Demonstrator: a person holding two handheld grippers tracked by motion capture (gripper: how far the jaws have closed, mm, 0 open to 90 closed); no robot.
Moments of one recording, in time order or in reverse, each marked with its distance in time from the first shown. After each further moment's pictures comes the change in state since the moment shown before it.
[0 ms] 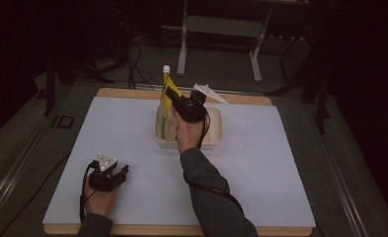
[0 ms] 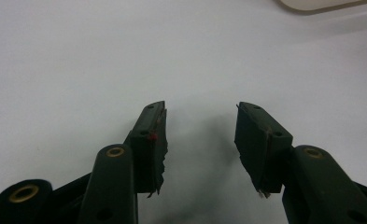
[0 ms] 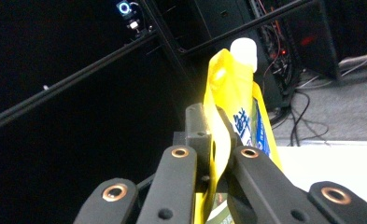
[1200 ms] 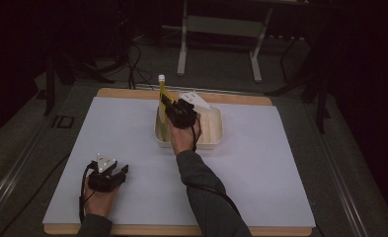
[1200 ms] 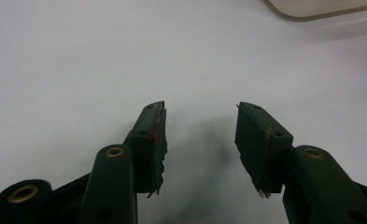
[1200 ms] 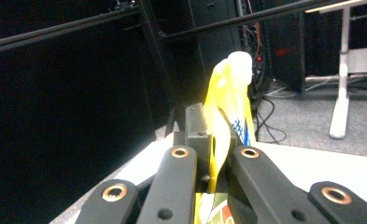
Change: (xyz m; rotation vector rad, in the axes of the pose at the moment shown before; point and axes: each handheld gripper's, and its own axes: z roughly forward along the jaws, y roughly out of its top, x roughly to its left) left arm 0.000 -0.002 -0.002 -0.021 -0.012 -0.011; right arm -0.008 -0.036 0.024 0.034 -0.097 -0.209
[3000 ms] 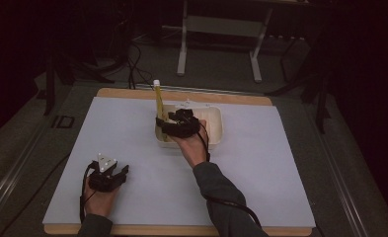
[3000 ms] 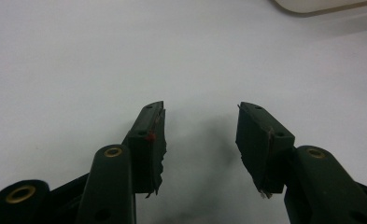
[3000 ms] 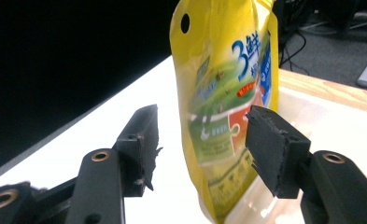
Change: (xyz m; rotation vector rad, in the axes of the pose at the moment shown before) left arm -0.001 0.000 0.001 0.012 0.009 0.007; right arm -0.004 -0.009 -0.018 0.357 0.113 -0.121
